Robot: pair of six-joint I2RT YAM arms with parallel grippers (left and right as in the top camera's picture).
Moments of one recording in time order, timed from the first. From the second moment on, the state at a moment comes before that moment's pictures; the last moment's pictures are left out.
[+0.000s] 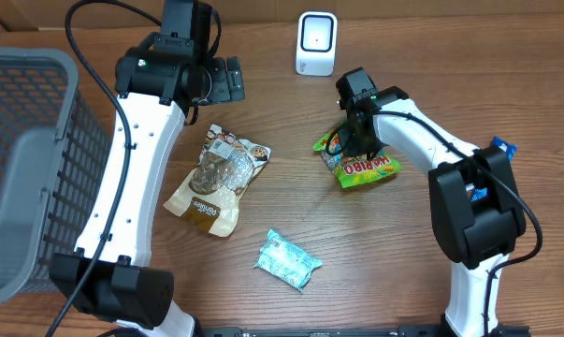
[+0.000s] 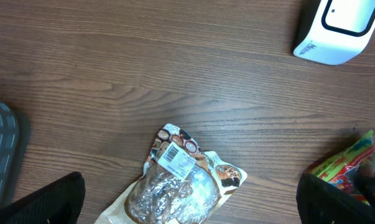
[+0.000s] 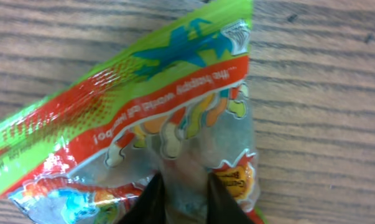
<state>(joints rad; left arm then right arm) -0.19 1.76 1.88 -1.16 -0.15 -0.33 0.39 2.12 1.54 -0.81 0.09 0.15</state>
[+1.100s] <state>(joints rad) -0.19 1.76 1.88 -1.16 -0.15 -0.33 0.40 2.13 1.99 -0.58 0.04 0.18</state>
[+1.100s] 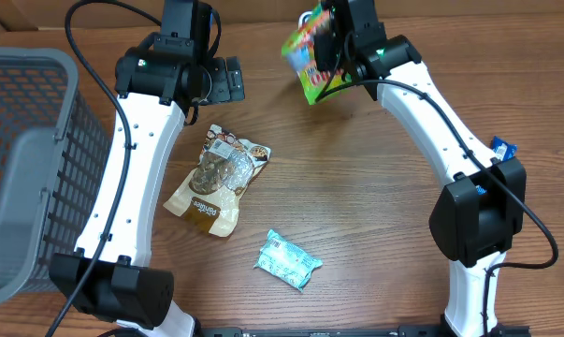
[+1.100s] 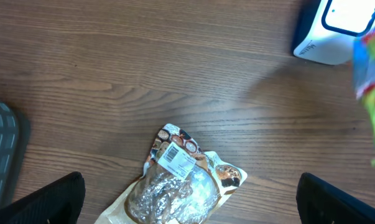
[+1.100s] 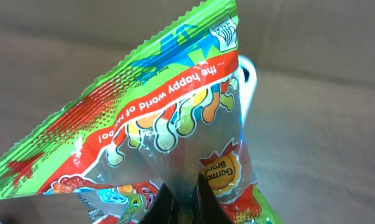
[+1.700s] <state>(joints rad) -0.19 1.76 1.88 -1.16 -0.15 -0.33 0.40 2.36 2.01 -0.38 0.02 0.26</state>
